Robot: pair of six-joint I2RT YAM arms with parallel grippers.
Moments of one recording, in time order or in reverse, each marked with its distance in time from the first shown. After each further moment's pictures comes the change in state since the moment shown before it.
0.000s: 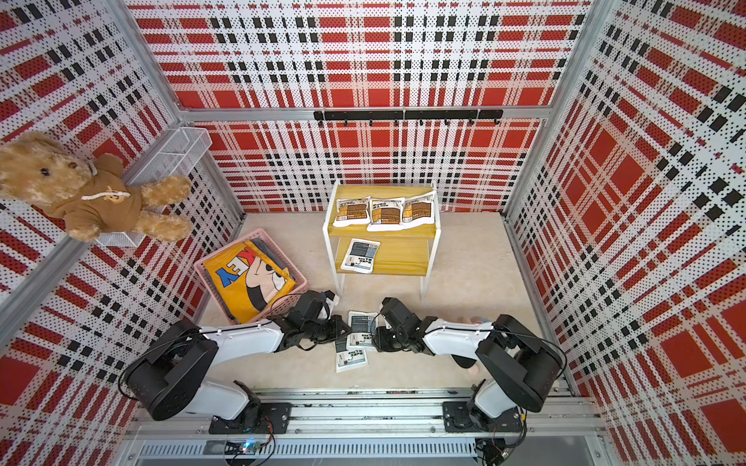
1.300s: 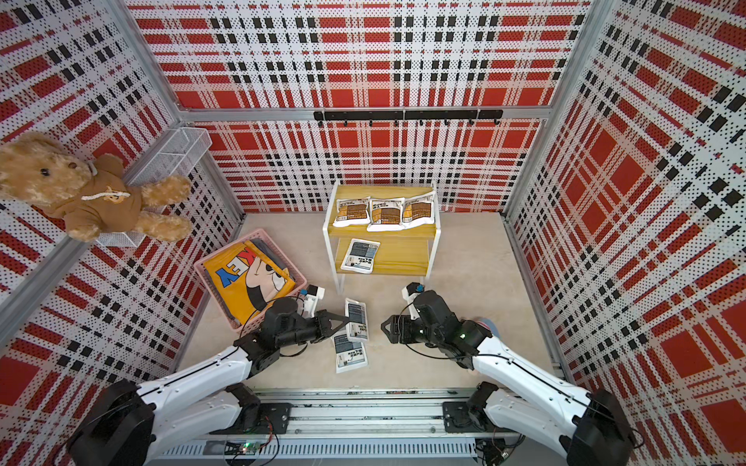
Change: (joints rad) left arm 0.001 -0.458 -0.169 0.189 0.072 -0.258; right arm -0.098 -0.555 0.013 -0.332 -0.019 -0.035
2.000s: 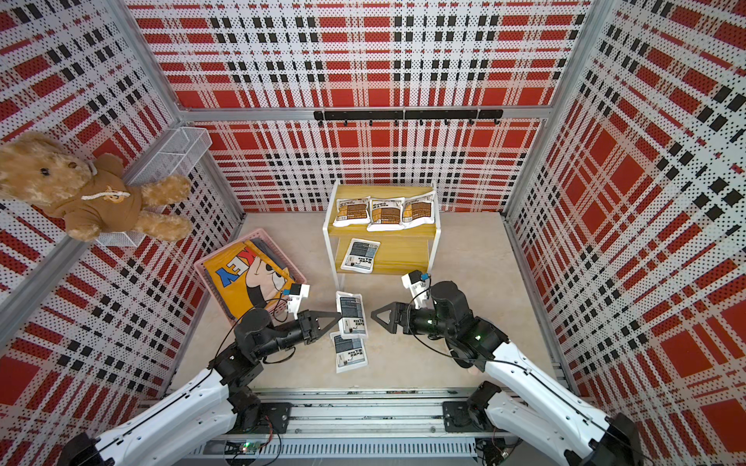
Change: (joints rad) left arm -0.012 -0.296 -0.032 0.023 0.033 -0.151; right arm -0.089 -0.097 0.018 0.178 -0.318 0.176
